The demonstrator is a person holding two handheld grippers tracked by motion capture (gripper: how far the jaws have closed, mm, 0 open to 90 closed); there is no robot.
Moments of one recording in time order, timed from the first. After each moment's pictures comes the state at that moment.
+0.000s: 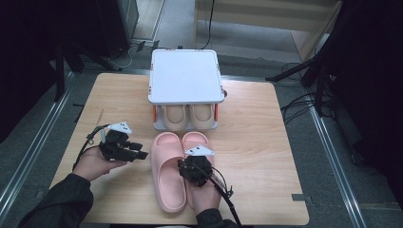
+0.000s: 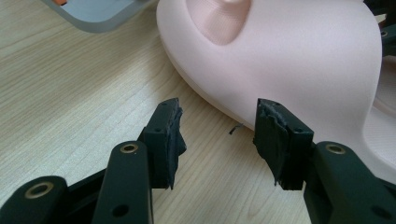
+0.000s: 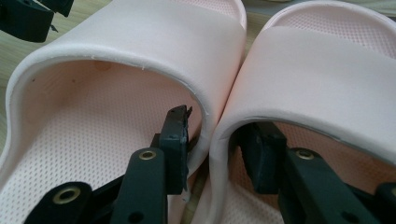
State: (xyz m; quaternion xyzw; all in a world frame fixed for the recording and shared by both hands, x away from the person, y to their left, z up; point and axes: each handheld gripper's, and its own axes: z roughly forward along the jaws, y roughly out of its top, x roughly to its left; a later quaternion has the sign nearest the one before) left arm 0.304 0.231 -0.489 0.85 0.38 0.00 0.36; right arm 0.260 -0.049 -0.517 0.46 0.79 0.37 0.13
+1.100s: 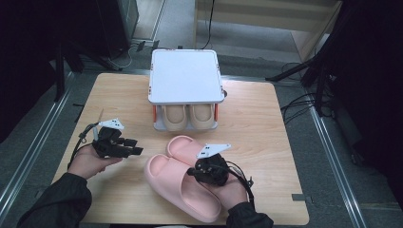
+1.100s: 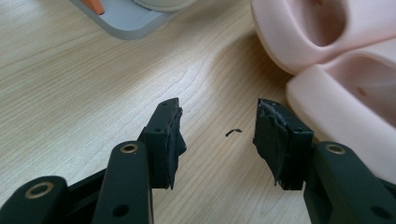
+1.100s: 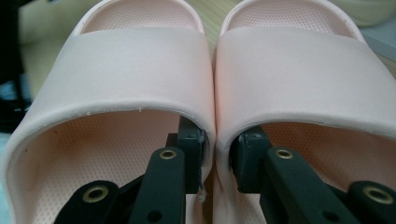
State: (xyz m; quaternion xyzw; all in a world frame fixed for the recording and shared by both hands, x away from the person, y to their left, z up) left arm 0.306 0.249 -0.485 0.83 0.40 0.02 0.38; right arm 0.262 -0.097 -0.478 0.27 0.88 0.40 0.02
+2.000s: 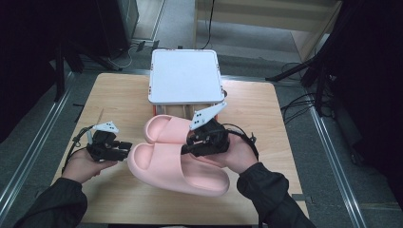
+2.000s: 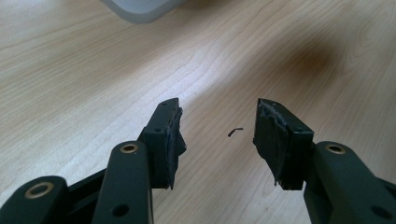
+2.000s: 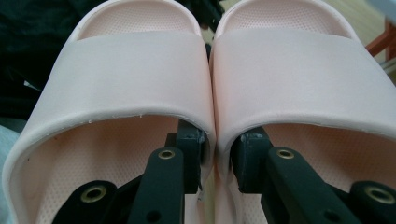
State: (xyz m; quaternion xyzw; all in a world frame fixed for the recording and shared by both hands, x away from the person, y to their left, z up) left arm 0.293 0.261 -0.487 0.83 0.41 0.02 0.37; right arm 0.304 -0.076 -0.368 0.10 0.91 0.41 -0.03
